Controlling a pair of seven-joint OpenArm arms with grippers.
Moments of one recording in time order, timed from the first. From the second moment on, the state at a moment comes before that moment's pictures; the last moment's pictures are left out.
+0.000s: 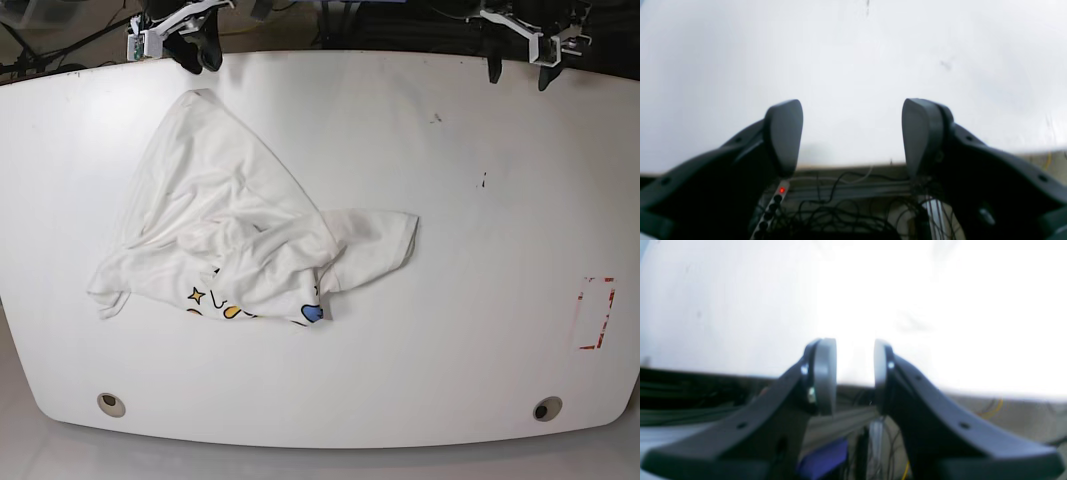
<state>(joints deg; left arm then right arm) 59.5 -13.3 -13.5 113.6 -10.3 -5.5 -1.3 -56.1 6.4 16.8 114.0 29.7 26.9 -13.6</state>
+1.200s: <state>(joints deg) 48.9 -13.0 -13.8 113.4 -10.0 -9.8 4.6 -4.6 7.6 16.4 106.0 19.5 32.5 -50.3</state>
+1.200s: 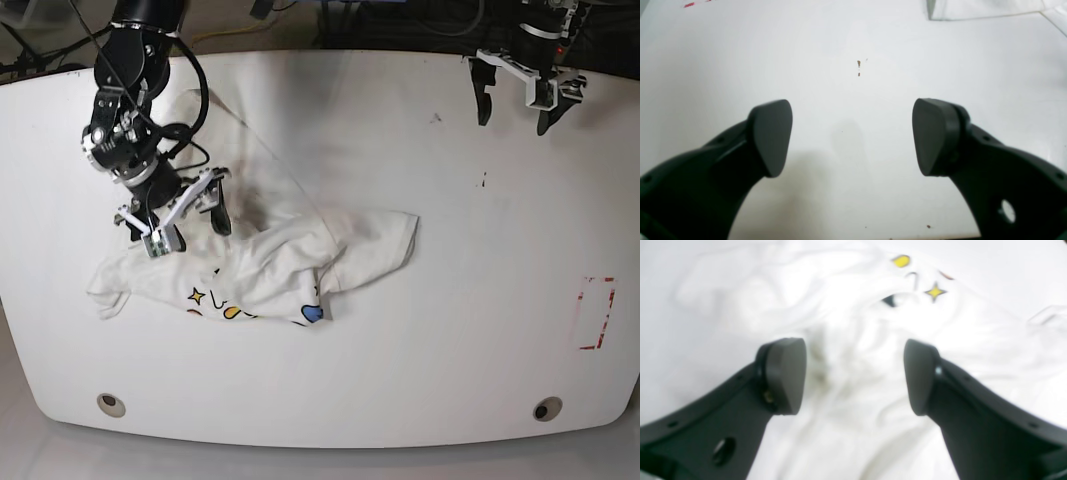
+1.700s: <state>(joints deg) 48.9 -12.9 -13.6 113.3 -7.9 -9.8 4.7 10.8 3.9 16.6 87.0 24.8 34.3 -59.0</state>
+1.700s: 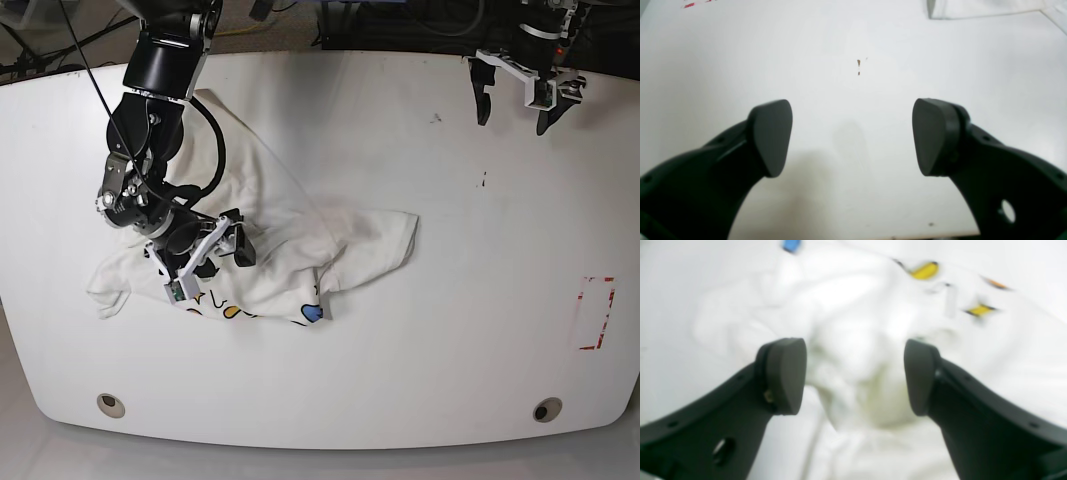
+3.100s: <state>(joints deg) 46.8 -10.2 -11.5 112.7 -2.9 -9.9 5.1 13.8 1.2 16.0 88.8 25.1 25.6 -59.0</state>
